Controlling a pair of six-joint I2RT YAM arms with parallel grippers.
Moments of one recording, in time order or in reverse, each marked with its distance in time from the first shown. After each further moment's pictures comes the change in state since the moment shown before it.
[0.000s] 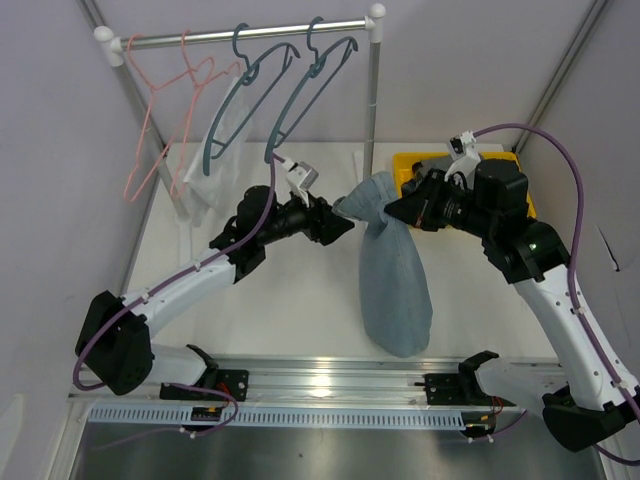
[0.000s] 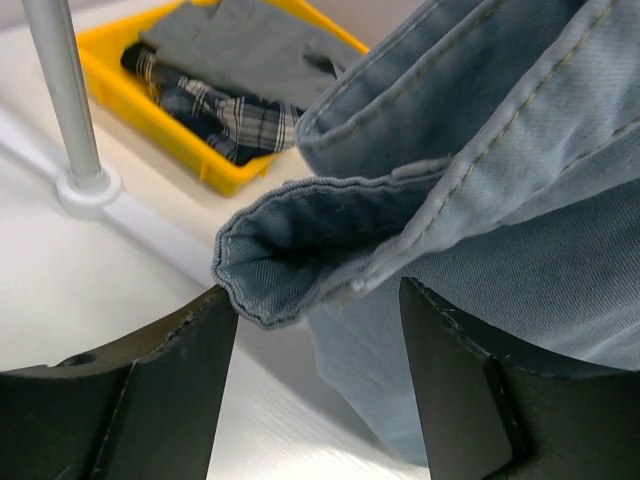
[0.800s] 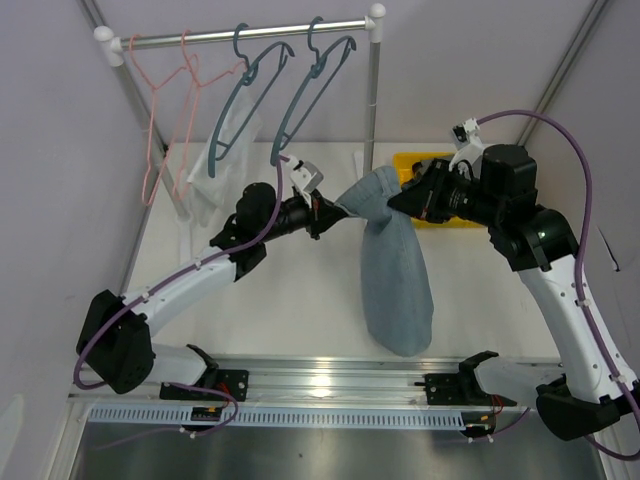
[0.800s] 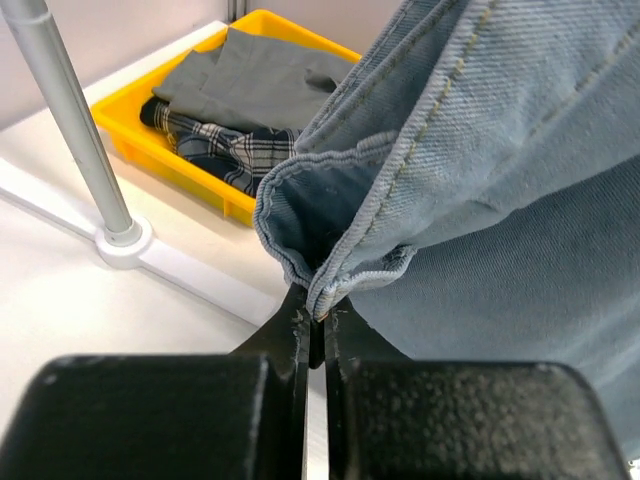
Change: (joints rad) left arm 0.005 0.018 0.024 0.045 0.033 0.159; right arm -0.038 0.061 0.126 -0.099 -0.071 -0.037
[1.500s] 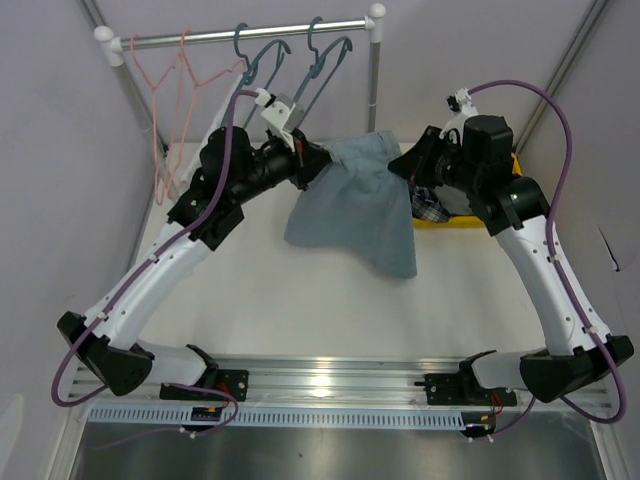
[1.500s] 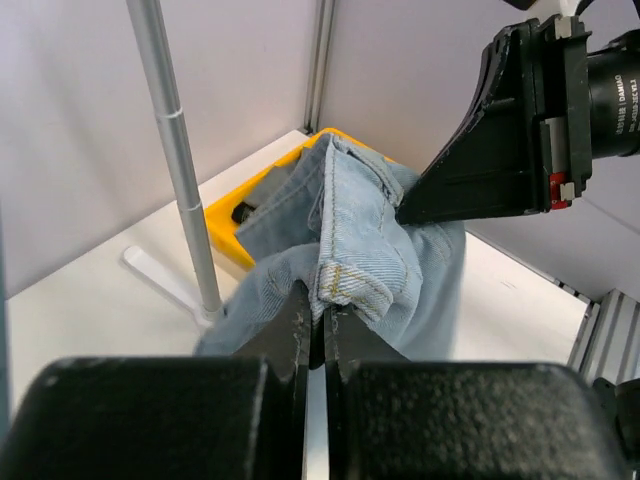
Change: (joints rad) left arm 0.005 -0.021 0.525 -0.448 -0.167 0.027; right arm -0.054 0.204 0.113 0.089 0.170 -0.056
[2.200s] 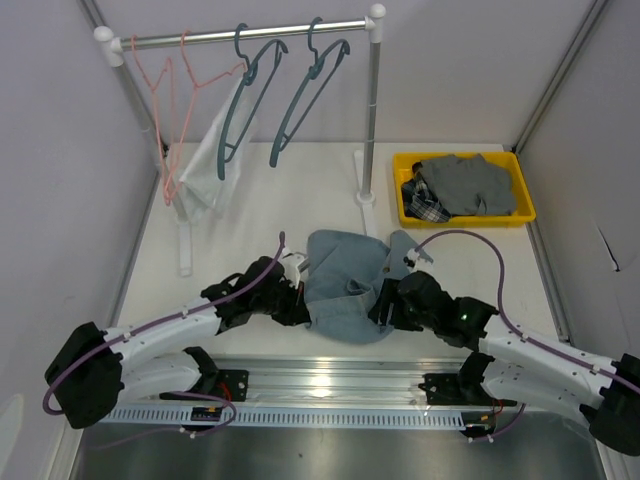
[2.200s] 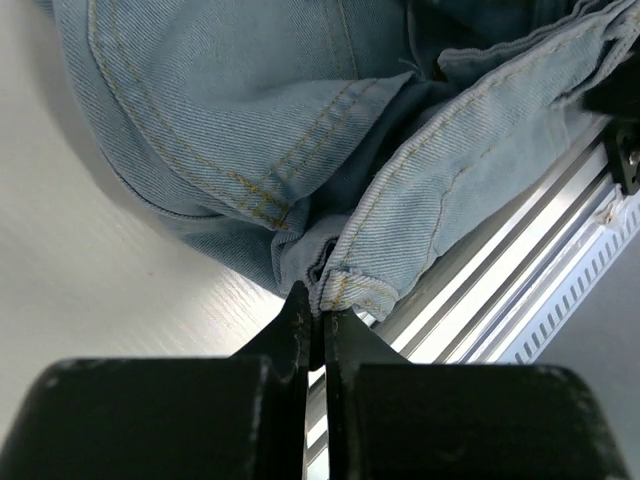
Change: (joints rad) left arm -0.173 -0.241 -0.964 -0.091 -0.012 -0.306; right arm 0.572 -0.443 -1.107 0.175 0.401 0.408
